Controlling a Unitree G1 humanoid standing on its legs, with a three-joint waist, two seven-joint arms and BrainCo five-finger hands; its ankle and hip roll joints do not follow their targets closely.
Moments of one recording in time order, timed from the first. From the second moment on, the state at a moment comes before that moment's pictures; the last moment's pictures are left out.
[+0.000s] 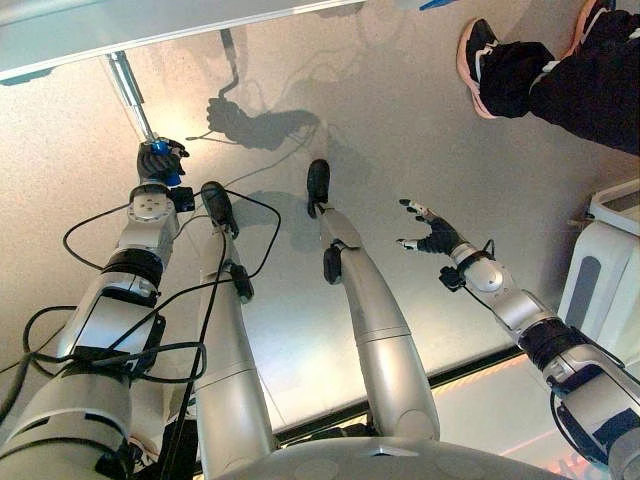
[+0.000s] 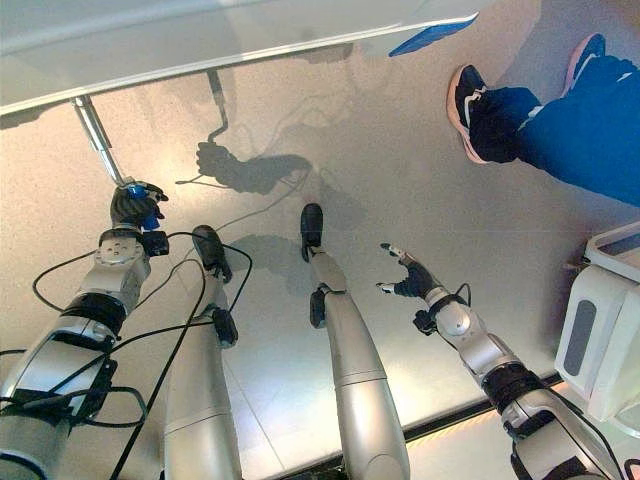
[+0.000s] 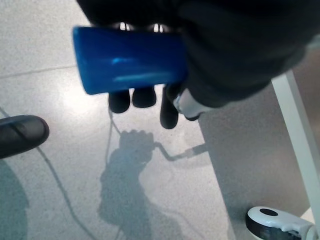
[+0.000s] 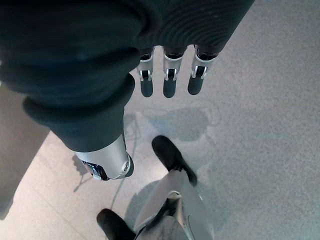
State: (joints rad) left arm -0.85 0.61 -0.30 1.07 -0.54 -0.20 0.23; right arm -0.42 -0.62 0.49 0.55 0.06 -0.24 -0.02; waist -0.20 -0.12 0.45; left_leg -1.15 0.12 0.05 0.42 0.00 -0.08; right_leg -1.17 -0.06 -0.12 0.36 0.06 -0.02
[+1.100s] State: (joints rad) left arm -0.88 0.61 -0.53 0.88 -0.69 -0.12 0.15; right arm -0.39 -0.64 0.52 0.57 0.07 -0.24 0.00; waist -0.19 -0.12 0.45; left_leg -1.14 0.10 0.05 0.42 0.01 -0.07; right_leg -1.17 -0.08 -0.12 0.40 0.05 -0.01
